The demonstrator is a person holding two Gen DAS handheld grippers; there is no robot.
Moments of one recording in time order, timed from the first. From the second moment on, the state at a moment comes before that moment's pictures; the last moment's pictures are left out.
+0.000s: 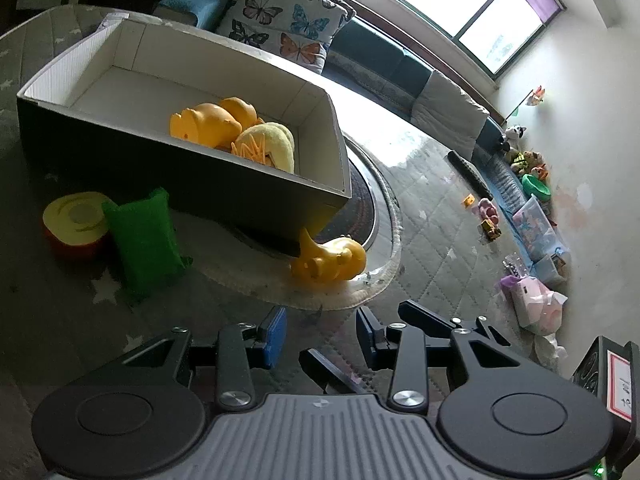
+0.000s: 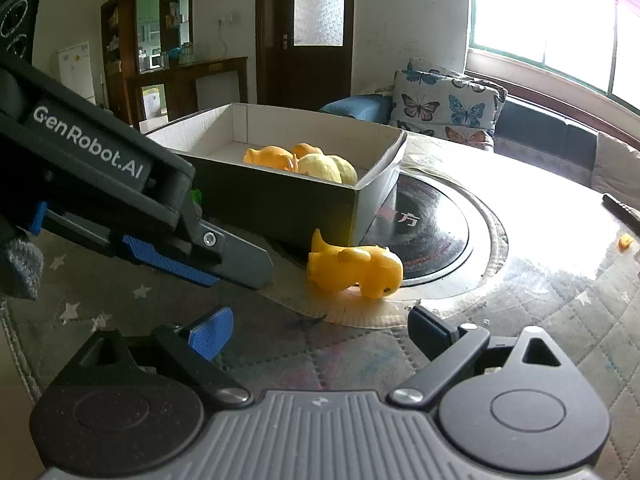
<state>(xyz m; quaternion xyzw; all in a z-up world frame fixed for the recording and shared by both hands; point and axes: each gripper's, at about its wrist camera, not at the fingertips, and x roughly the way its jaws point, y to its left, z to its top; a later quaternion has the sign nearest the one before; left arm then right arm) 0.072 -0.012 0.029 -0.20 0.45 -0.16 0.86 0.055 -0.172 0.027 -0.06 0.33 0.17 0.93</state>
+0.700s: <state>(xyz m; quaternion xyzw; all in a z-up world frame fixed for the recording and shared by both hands) 0.081 -0.016 0.029 -0.16 0.44 -0.14 0.87 0.070 -0.180 0.021 -0.06 0.33 0.16 0.93</state>
